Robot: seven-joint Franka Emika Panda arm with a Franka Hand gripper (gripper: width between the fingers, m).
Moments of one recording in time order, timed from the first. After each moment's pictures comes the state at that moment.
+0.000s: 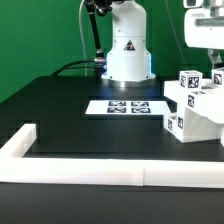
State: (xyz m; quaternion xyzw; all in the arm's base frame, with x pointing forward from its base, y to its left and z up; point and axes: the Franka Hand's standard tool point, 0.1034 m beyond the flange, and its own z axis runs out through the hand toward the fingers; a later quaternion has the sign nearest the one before) arm 0.514 0.150 0.120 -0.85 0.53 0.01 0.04
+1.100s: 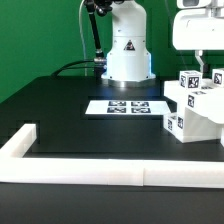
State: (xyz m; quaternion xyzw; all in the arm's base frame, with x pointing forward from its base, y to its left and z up) arm 0.510 0.152 0.118 -0.98 0.18 0.00 0.02
